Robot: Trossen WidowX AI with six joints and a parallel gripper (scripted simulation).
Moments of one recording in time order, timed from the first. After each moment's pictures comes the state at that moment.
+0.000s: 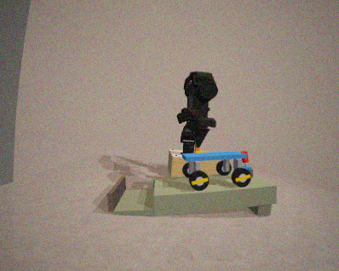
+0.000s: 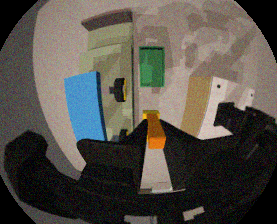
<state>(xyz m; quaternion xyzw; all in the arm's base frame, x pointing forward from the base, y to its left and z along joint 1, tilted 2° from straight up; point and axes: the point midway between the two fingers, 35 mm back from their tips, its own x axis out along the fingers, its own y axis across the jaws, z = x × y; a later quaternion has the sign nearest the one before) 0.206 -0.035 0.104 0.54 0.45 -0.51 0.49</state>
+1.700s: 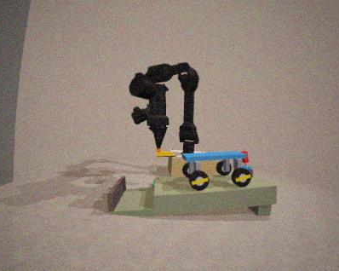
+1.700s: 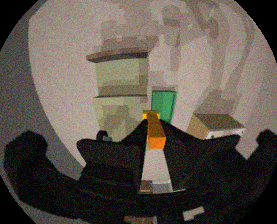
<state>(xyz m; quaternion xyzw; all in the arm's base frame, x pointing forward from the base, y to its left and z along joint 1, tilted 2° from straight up) 0.227 -0.187 0.099 0.56 0.47 -0.49 0.47</state>
